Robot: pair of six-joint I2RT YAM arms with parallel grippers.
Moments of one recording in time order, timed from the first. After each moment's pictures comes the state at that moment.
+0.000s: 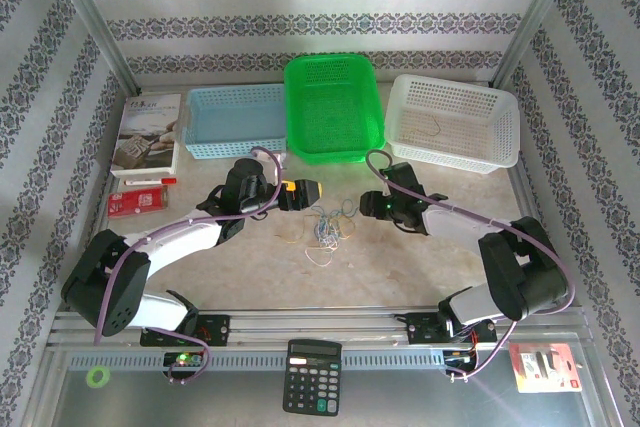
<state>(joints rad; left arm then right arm) -0.53 1.38 0.67 0.27 0.37 -0.62 0.42 1.44 0.64 -0.13 -0.11 0.51</state>
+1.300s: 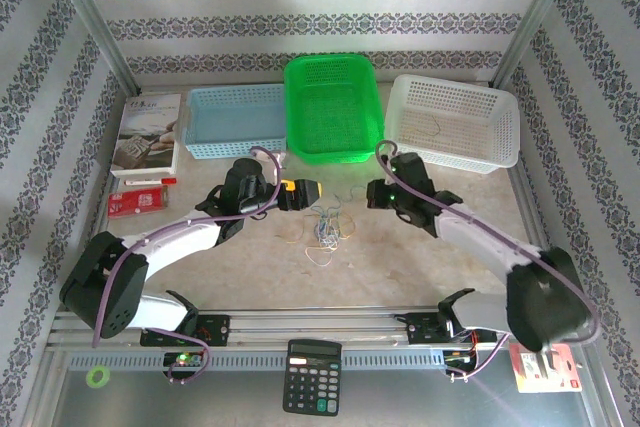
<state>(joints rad) -0.53 1.36 0.67 0.26 0.37 -0.60 0.44 1.23 0.73 -0.22 -0.14 0.48</state>
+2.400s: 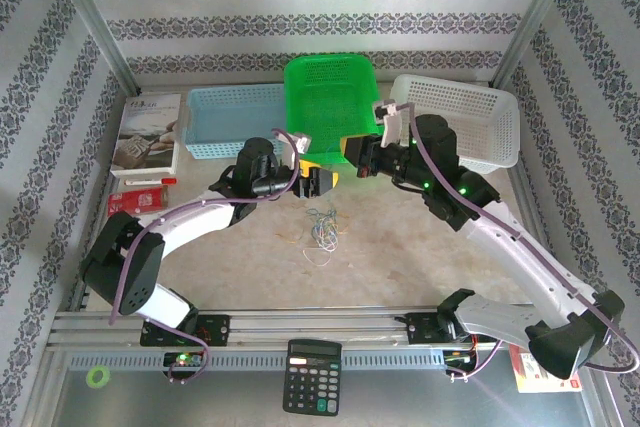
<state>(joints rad) -0.54 1.52 0.86 0.33 0.57 -0.49 0.57 1.10 1.14 -0.30 -0.33 0.50</state>
